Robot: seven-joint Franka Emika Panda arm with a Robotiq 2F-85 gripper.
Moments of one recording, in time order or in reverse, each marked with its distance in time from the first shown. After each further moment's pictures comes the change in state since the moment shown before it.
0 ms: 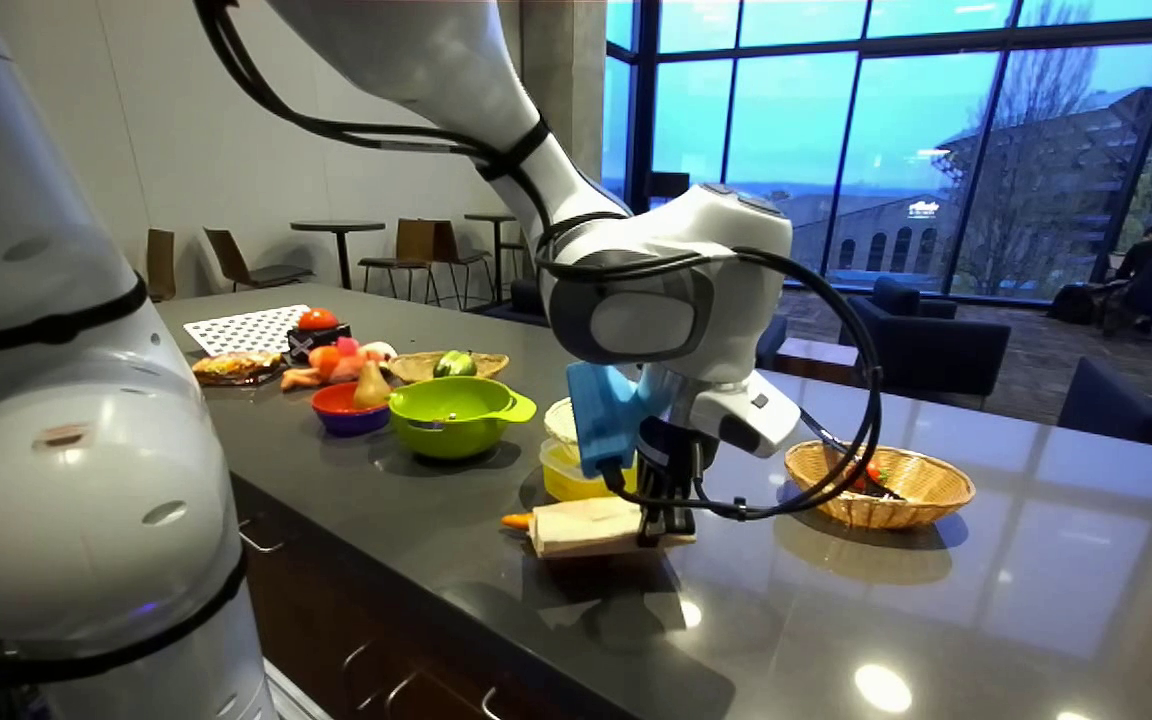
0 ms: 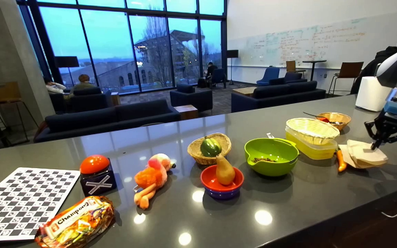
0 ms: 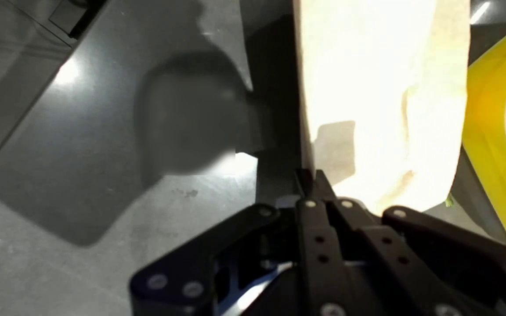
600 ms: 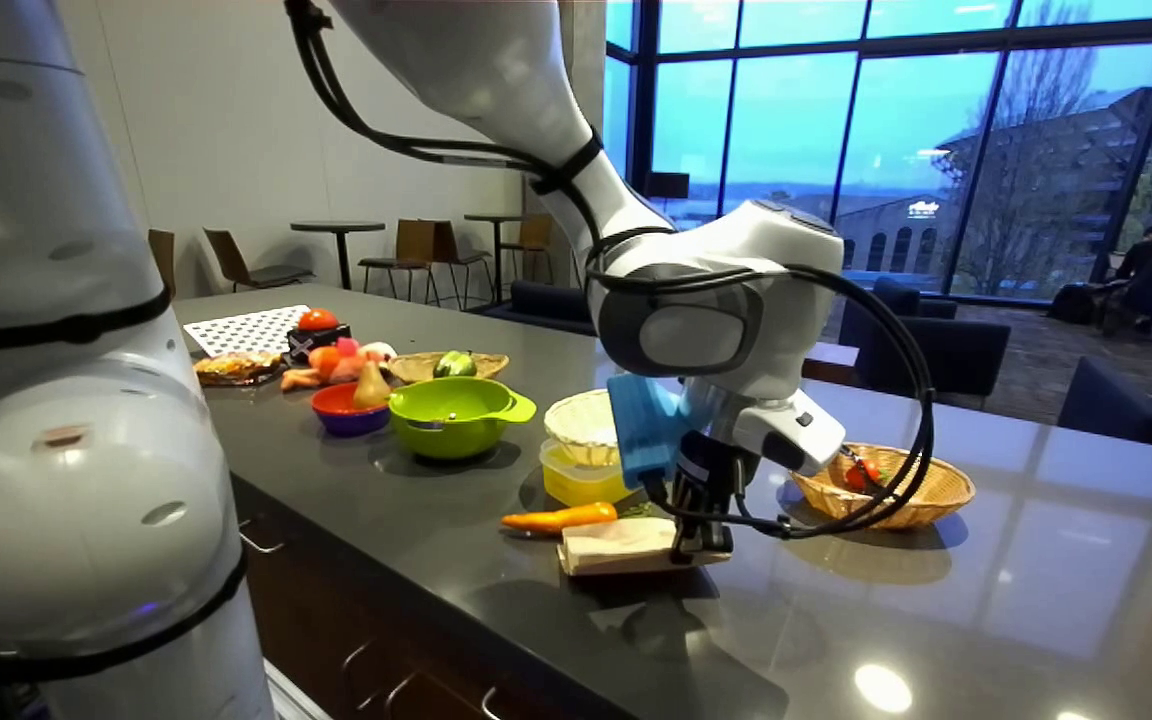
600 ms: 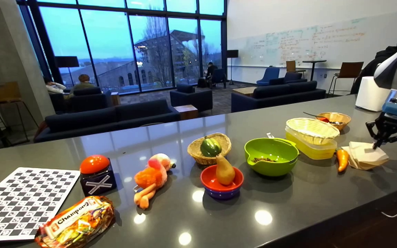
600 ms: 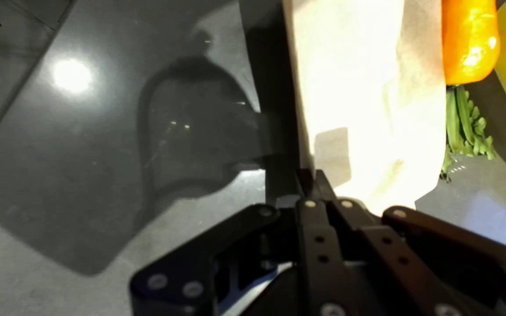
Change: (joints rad) arm -0.002 0.125 -0.033 0.102 0.021 -0.010 0.000
